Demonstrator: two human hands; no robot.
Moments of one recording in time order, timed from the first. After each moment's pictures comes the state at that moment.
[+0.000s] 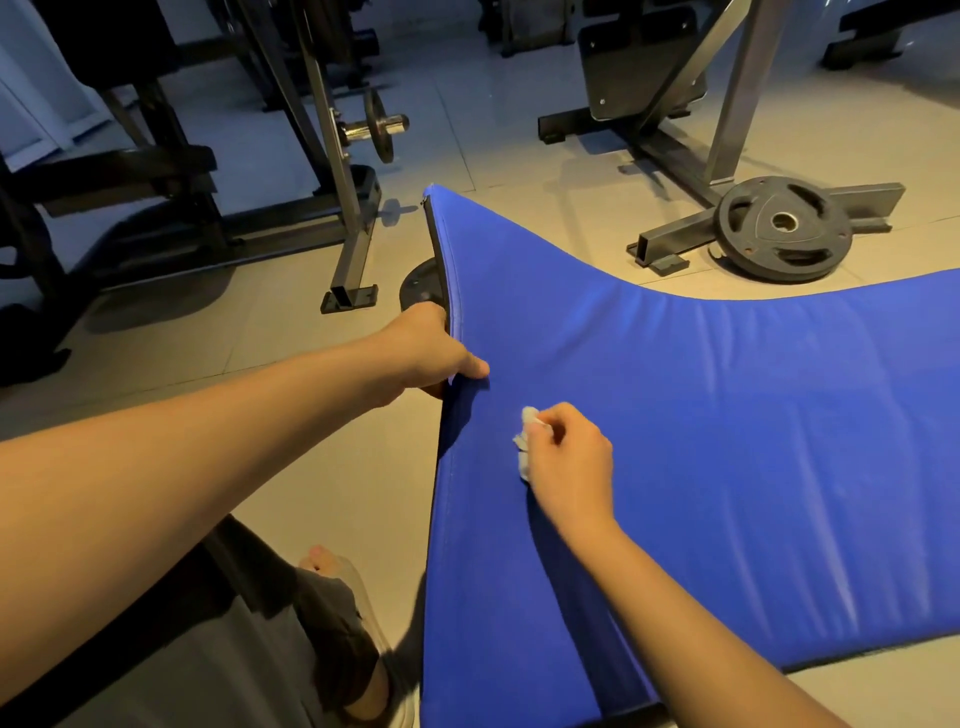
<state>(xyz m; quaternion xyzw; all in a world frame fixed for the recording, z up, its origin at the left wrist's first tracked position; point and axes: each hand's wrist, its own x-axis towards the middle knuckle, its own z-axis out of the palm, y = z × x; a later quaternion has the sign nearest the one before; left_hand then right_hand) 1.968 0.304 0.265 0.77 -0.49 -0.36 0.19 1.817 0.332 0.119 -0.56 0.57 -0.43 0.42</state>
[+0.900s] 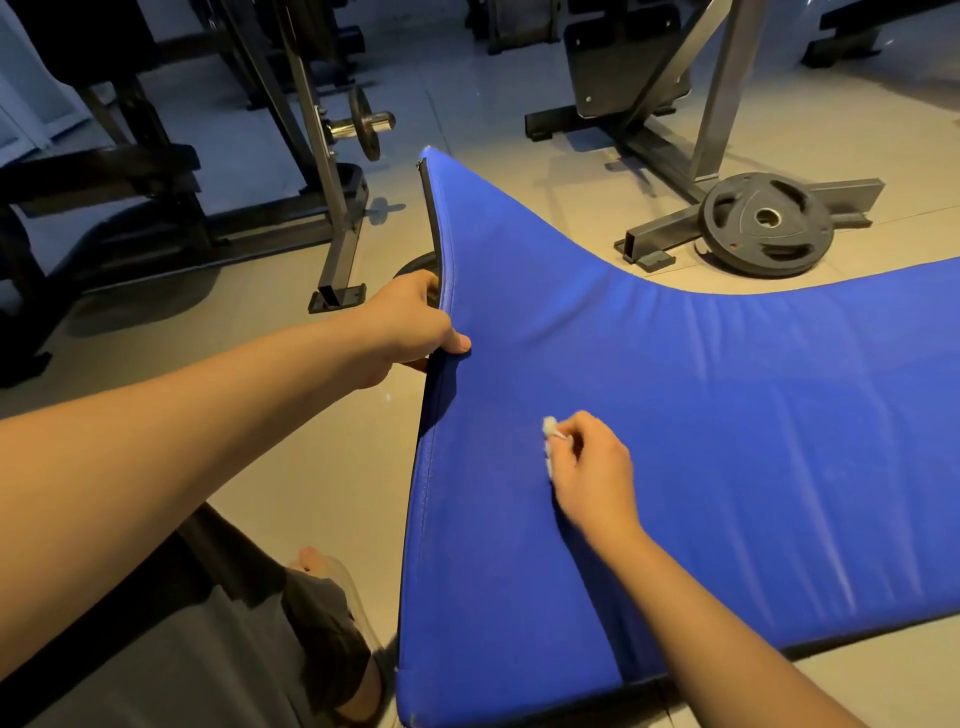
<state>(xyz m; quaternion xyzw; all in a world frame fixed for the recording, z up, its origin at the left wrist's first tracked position) 1.972 0.291 0.273 0.74 -0.49 -0.38 0.26 1.782 0.324 0.092 -0.62 0.57 -0.40 0.36</state>
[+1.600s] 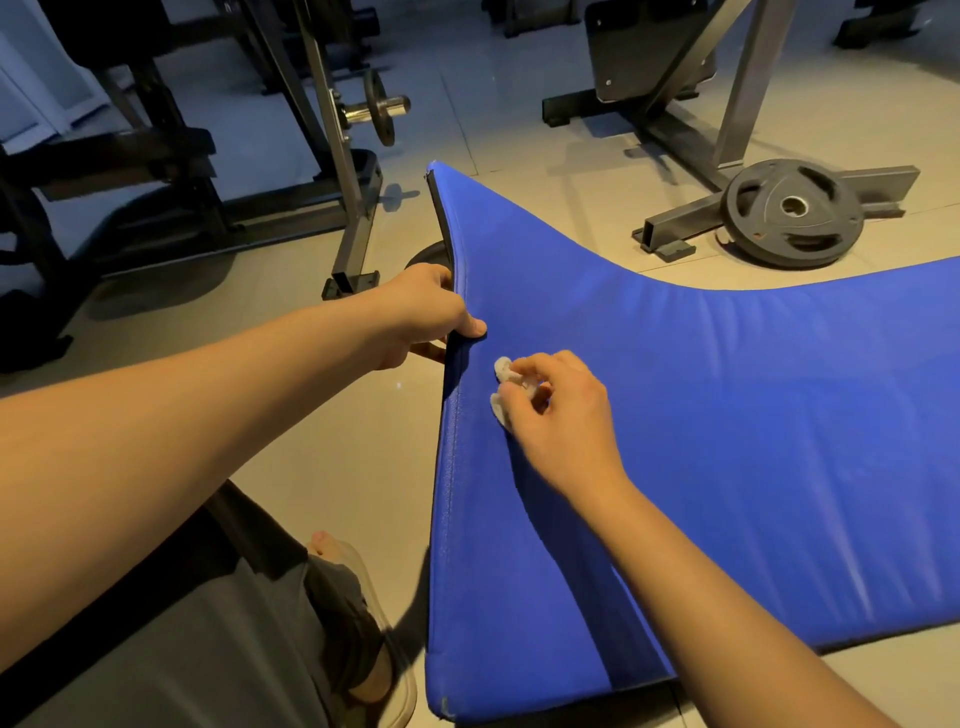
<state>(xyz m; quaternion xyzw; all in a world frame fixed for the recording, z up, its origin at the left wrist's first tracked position) 1.973 0.290 0.272 0.75 -0.47 -0.39 0.25 1.816 0.324 0.158 -0.69 0.48 -0.43 0.33</state>
